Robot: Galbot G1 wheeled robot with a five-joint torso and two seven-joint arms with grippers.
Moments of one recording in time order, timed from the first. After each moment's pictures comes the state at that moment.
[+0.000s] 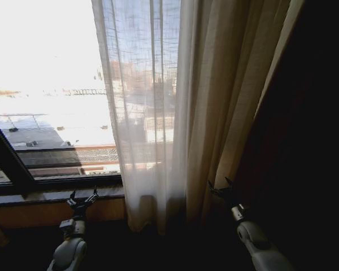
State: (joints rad) left arm 1.34 -1.19 -0.67 -1.70 -0.38 -0.24 -0.17; right arm -1.21 1.11 0.55 1.67 0.29 0.12 -0.08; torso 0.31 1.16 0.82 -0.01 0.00
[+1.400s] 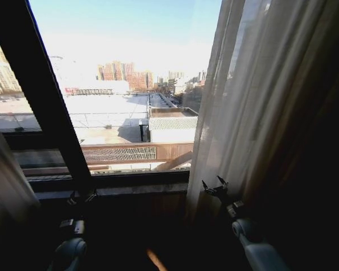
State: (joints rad) left arm 1.34 -1.19 -0.66 -1.70 -0.38 -0.24 -0.17; right arm -1.12 1.14 0.50 1.54 0.30 0.22 -0.20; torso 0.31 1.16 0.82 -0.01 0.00
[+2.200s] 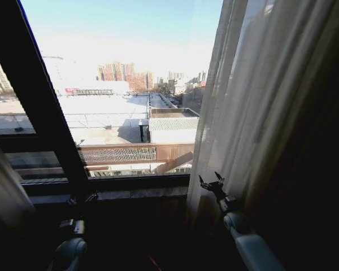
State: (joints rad) left arm 1.34 -1.19 -0.67 -1.70 -0.38 -0.24 -0.17; right arm -0.99 1.15 0.39 1.44 0.23 0.23 -0.05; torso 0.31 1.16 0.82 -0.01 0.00
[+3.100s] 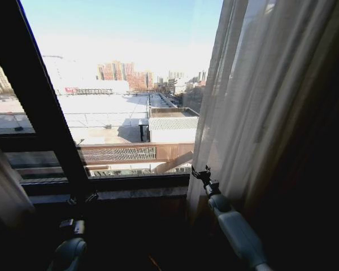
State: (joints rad) left arm 1.34 -1.19 -0.67 -1.70 -0.38 -0.24 -0.17; right arm -0.75 1.21 0.25 1.26 0.25 0.16 0.03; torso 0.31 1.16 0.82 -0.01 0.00
